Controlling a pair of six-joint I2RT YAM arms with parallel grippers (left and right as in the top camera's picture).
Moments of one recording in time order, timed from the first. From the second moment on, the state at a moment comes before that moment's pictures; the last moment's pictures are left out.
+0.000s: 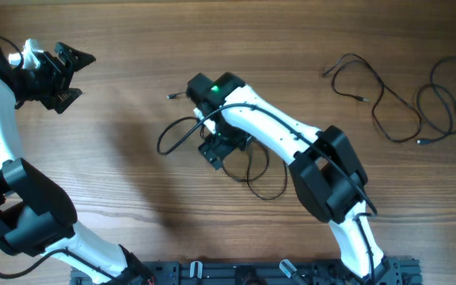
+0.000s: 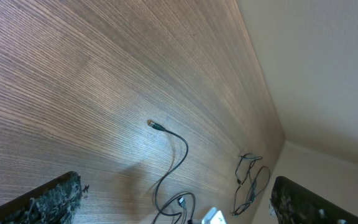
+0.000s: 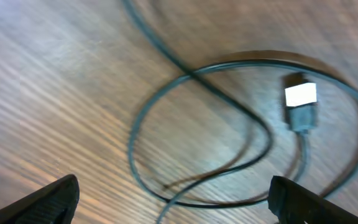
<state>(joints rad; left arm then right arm) 0.49 1.89 1.65 -1.01 0.76 -0.36 0.74 2.23 1.83 -1.30 -0.06 0.01</state>
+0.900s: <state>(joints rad) 0.49 1.89 1.65 -1.01 0.76 -0.36 0.77 2.21 1.64 -1.14 -0.21 -0.02</state>
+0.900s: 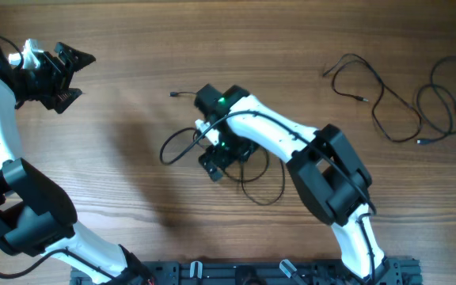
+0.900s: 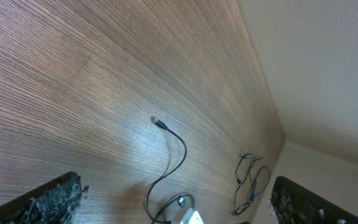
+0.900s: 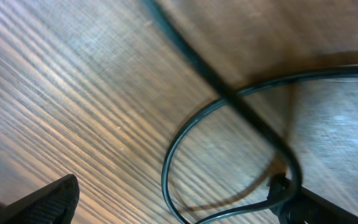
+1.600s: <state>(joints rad) 0.49 1.89 1.65 -1.01 0.76 -0.36 0.87 2.21 1.62 -1.12 -0.10 -0.02</state>
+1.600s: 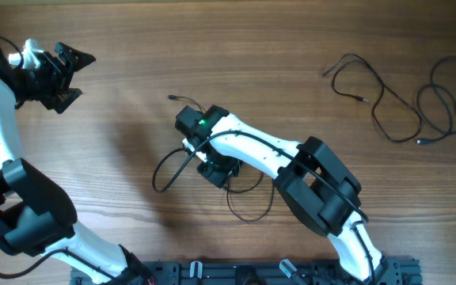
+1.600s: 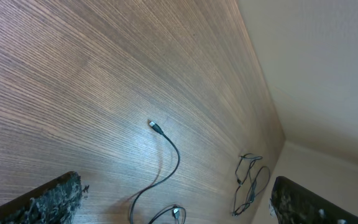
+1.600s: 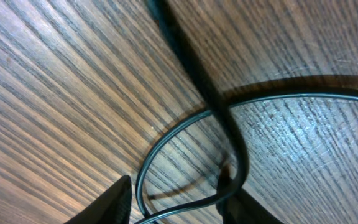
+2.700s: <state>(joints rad) 0.49 1.89 1.65 -1.01 0.76 -0.36 0.88 2.19 1.57 -1.14 -0.05 0.13</state>
